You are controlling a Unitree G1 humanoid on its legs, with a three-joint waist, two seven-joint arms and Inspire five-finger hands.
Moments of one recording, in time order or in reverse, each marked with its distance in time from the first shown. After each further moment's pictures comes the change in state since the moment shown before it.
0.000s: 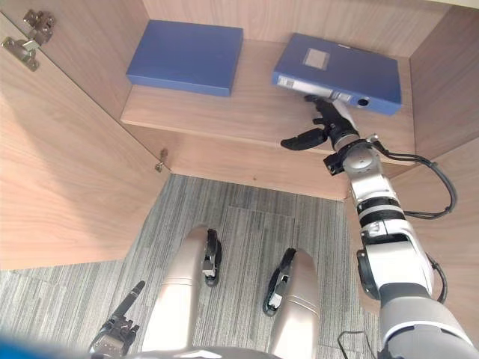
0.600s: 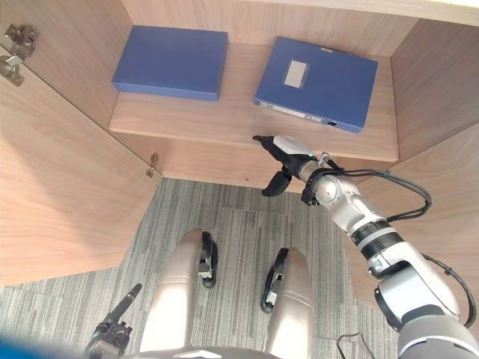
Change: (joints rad) left arm 0.041 0.002 -0.021 -0.043 0.015 -0.023 -0.009; right arm 0.154 -0.109 0.367 -0.372 -0.250 -0.036 0.014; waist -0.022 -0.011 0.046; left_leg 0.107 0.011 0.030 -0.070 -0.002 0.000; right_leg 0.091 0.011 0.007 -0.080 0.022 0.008
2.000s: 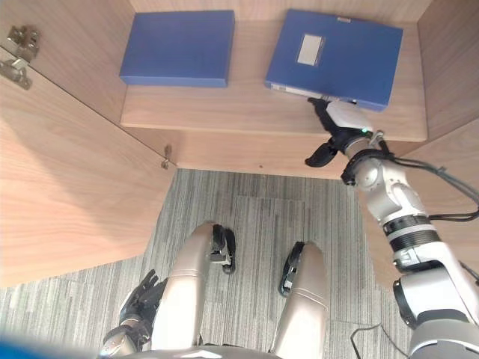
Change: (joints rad) left arm 0.325 0.036 -0.793 -0.507 -0.134 -0.066 -0.040; right arm -0.026 -0.124 -0.265 0.084 -0.148 0.052 -0.094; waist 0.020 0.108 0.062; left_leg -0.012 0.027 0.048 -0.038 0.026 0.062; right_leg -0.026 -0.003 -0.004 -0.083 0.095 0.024
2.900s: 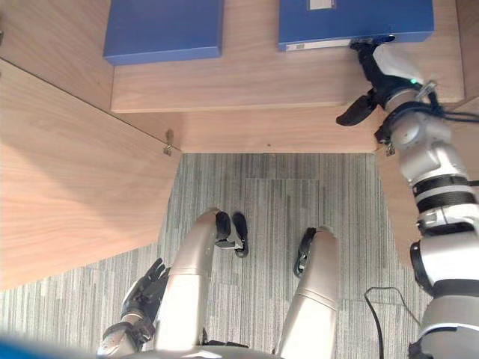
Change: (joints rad) left arm 0.105 0.054 -0.122 -0.247 -0.022 0.027 0.008; right arm -0.190 -0.073 0.033 0.112 0.040 0.000 -0.059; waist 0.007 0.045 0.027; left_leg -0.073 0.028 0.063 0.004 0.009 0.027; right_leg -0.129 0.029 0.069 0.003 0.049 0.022
